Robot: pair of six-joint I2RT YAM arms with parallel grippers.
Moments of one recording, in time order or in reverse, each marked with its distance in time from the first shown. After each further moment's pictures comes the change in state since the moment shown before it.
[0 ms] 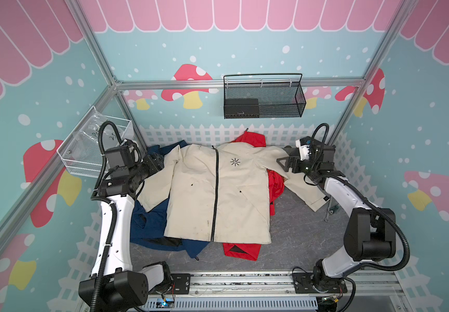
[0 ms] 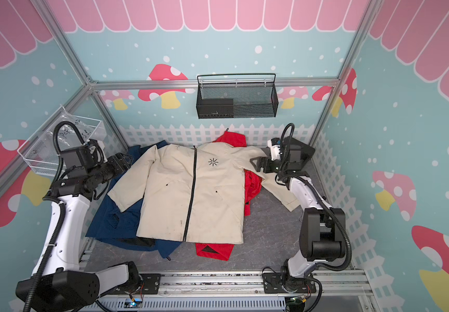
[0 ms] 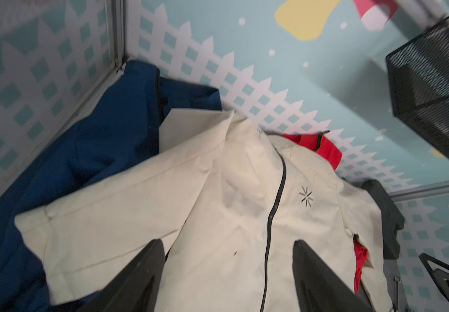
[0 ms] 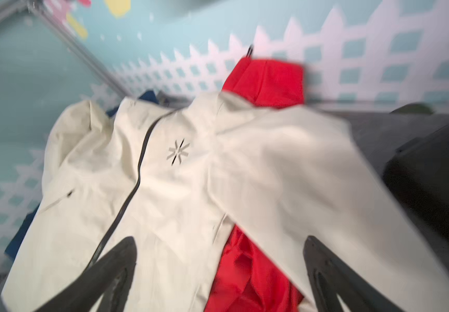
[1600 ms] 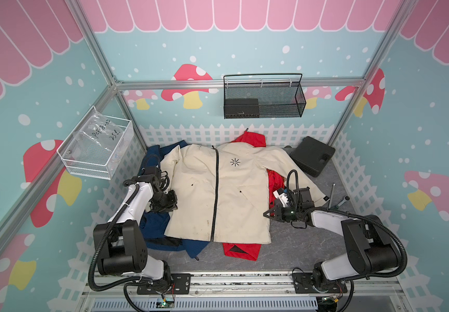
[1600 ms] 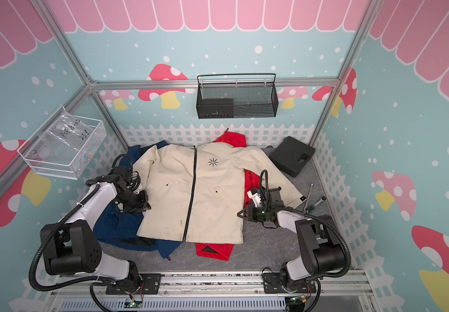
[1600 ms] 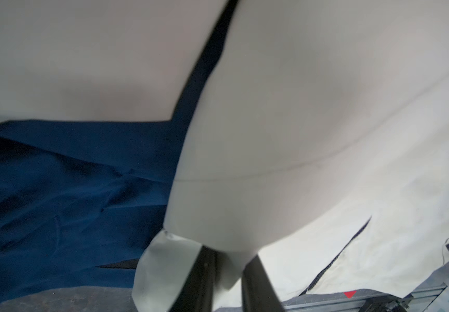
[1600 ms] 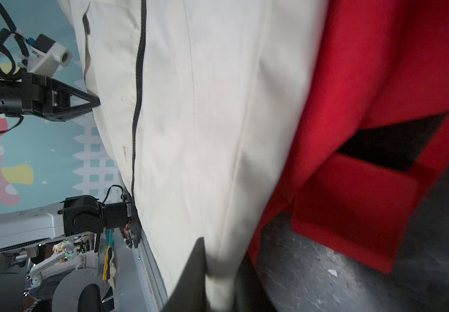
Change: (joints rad) left arm -0.111 0.290 -0.169 -0.331 -0.037 0.146; right arm 0.152 -0.108 -0.567 0.103 -0.214 0.241
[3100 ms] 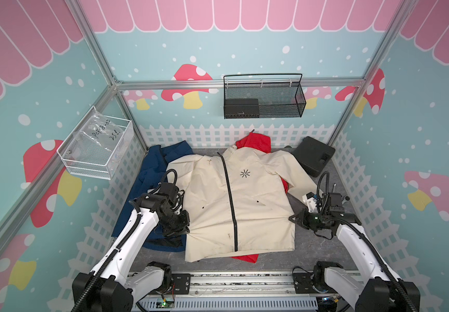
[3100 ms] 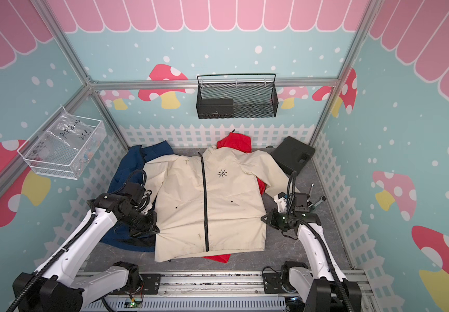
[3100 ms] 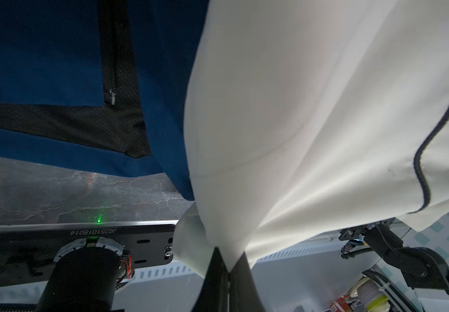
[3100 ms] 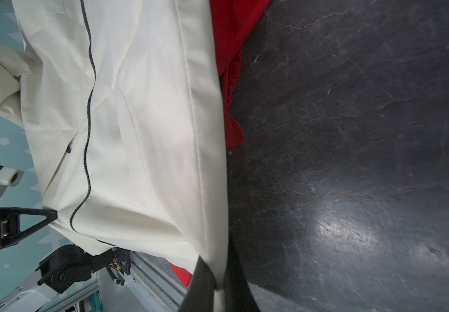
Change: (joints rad) left arm -0.283 -0.379 -0.203 -0.237 0.071 -0.293; right arm -0.284 -0.462 0.051 -0.702 0.216 -0.092
